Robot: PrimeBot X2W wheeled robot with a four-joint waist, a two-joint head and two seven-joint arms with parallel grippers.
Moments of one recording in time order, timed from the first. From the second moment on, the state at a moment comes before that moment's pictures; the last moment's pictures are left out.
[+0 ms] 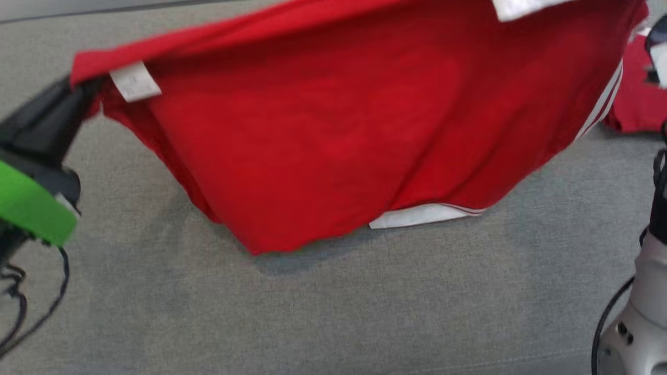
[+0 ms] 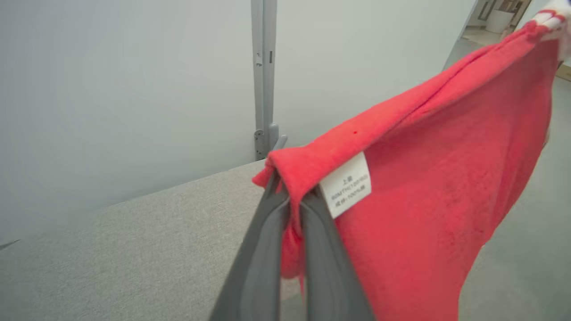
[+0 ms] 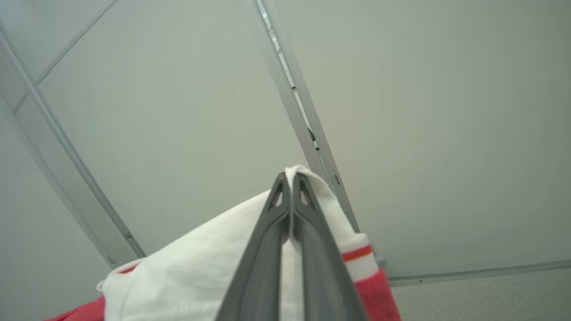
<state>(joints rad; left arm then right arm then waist) -0.46 0.58 -0.07 -0.41 -0.83 -0.11 0.59 -0.75 -0.08 -0.19 -0.25 0.61 0.13 0.47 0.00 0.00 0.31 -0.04</state>
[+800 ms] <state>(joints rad) -1.31 0.44 -0.44 0.56 -0.50 -0.13 -0.13 -1.36 -0.05 -0.12 0.53 0.45 0.13 -0.14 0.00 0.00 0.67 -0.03</state>
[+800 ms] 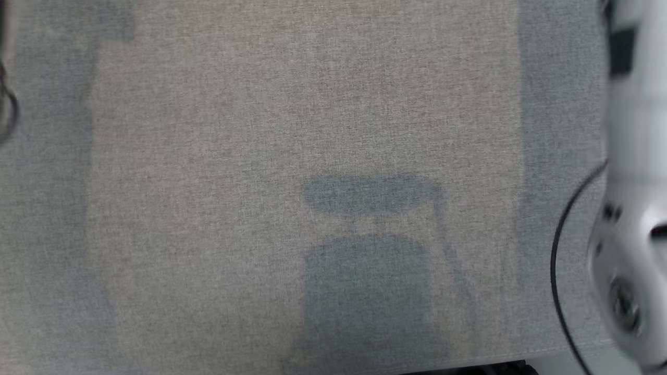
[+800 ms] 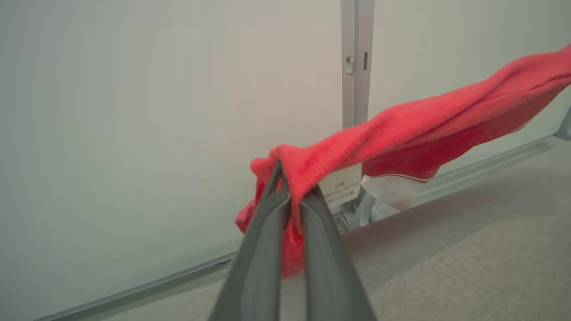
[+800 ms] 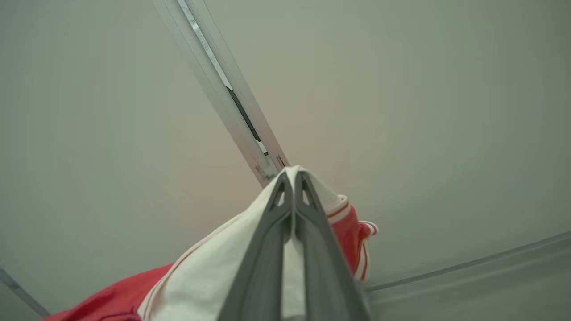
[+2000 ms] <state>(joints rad) 0.04 0.64 -0.69 -0.17 -0.81 0.25 -0.07 0.13 -0.07 -0.13 -0.12 0.81 0.13 0.07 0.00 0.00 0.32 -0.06</state>
